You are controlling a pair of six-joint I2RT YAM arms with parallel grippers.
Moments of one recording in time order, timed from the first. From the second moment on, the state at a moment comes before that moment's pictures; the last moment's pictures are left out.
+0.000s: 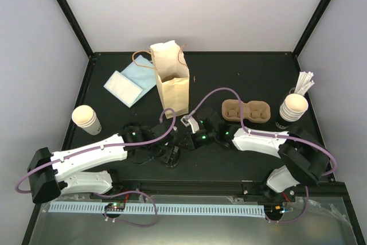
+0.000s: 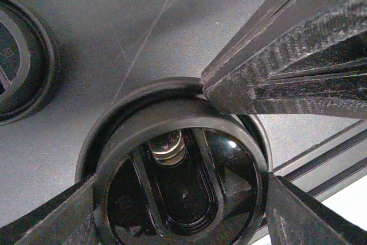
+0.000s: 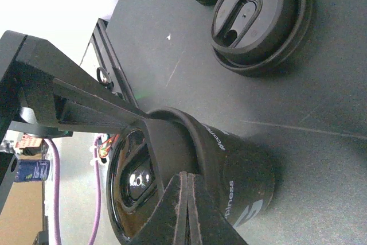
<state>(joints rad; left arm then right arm) -1.06 1.15 0.80 -0.87 -0.01 -0.69 0.90 1.50 0.71 0.10 -0.61 0.61</state>
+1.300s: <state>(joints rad) -1.06 1.15 0.80 -0.87 0.00 -0.69 0.97 1.42 0.64 0.08 -0.50 0.57</state>
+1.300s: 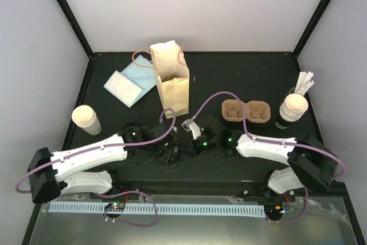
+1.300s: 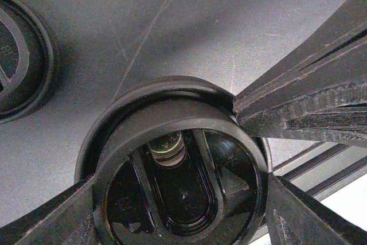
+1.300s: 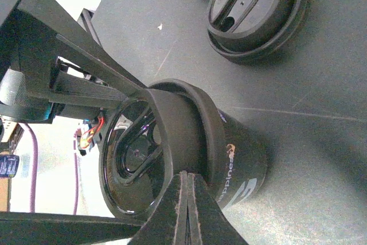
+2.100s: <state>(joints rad) -1.06 1.15 0.81 -0.87 0.00 -0.70 0.90 1.23 0.65 -0.34 -0.48 0.52</state>
